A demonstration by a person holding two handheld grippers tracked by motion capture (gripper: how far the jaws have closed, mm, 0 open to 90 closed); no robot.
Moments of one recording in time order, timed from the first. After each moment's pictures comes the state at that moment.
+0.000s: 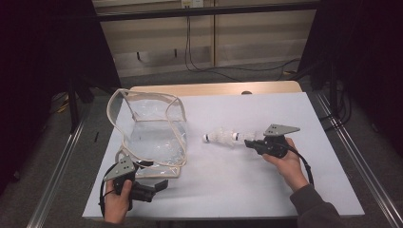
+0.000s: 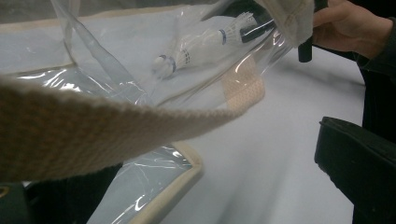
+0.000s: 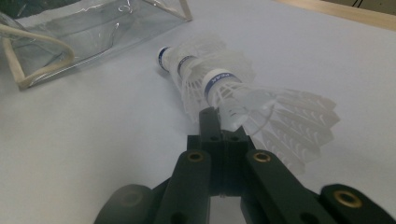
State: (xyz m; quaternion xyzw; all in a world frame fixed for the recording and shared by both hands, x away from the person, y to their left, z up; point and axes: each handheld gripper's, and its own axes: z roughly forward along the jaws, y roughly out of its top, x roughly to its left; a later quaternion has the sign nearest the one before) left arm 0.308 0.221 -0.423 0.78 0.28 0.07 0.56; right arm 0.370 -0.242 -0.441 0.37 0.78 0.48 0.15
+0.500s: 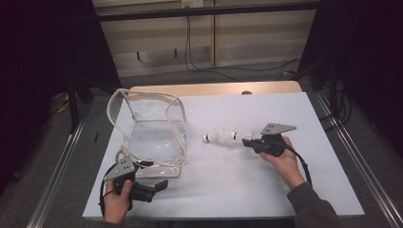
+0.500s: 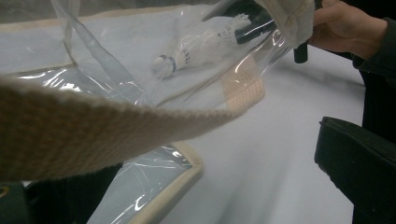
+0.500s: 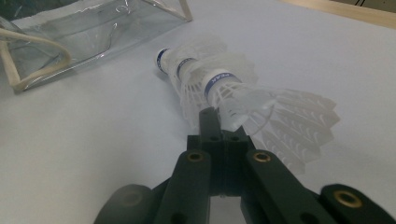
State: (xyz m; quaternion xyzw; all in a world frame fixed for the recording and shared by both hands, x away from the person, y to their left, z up) left arm 0.308 0.221 -0.423 0.78 0.28 0.07 0.56; right arm 0.376 -0.237 -0.443 0.37 0.78 0.48 0.15
